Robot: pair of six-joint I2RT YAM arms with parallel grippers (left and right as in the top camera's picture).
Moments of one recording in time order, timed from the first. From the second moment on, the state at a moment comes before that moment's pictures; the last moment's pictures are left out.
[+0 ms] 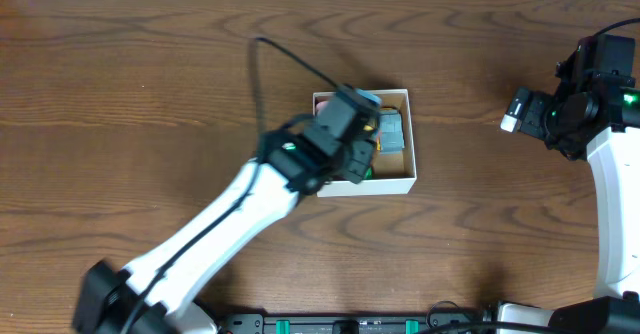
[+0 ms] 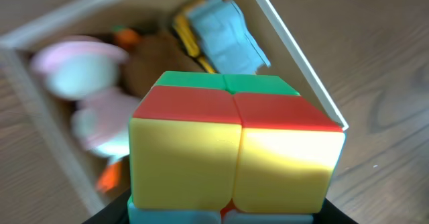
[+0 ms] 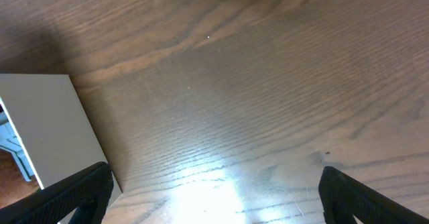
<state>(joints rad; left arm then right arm) -0.76 1.57 1.27 -0.69 0.01 -0.24 -0.18 1.48 1.40 -1.12 -0.01 0.24</state>
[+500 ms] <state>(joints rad) -0.81 1.76 1.27 -0.61 -0.01 -0.21 -0.18 1.48 1.40 -1.12 -0.01 0.24</state>
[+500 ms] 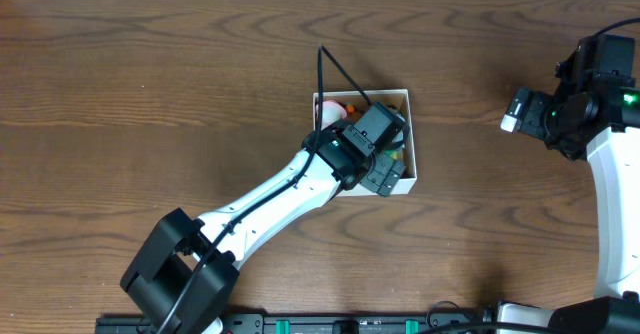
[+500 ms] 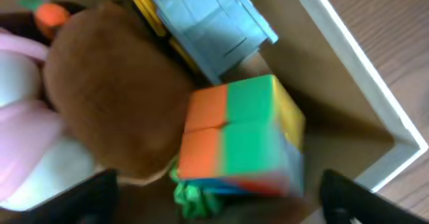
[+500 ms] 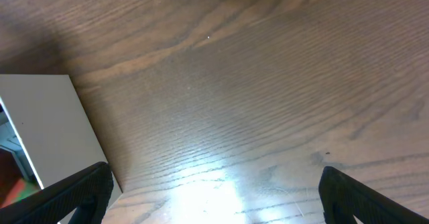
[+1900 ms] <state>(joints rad) -0.09 1.17 1.18 -0.90 -0.15 -0.29 0.27 1.37 1.34 -0.84 0.13 0.23</state>
